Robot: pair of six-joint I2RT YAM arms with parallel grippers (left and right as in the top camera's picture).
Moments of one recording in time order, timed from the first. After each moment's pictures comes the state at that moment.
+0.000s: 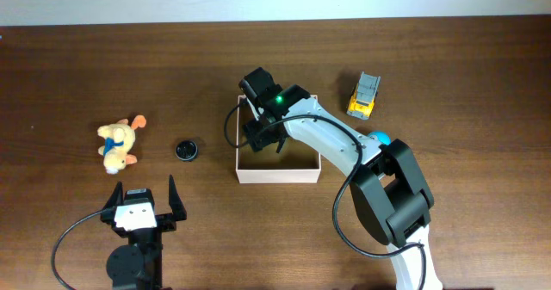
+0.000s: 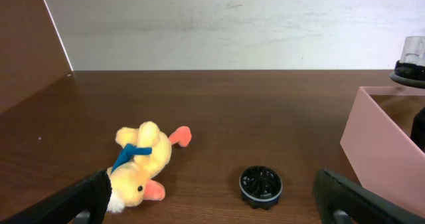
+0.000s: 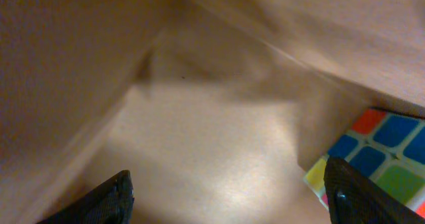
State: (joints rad) left arm 0.11 0.01 0.04 -0.13 -0.03 0.04; right arm 0.64 2.20 1.75 -0.82 0.00 0.15
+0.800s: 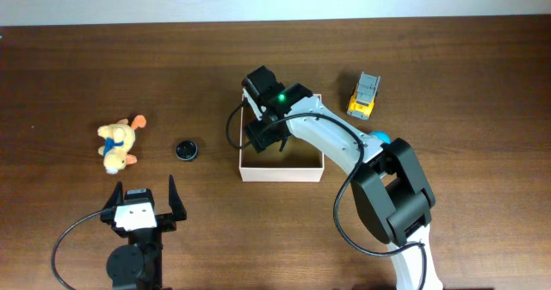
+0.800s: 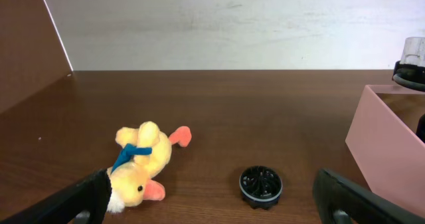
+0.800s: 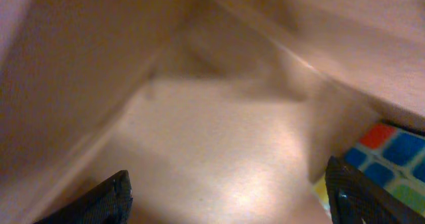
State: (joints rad) left arm 0.11 0.01 0.04 -0.13 -0.03 0.04; right arm 0.62 2.20 1.75 -0.82 -0.03 0.07
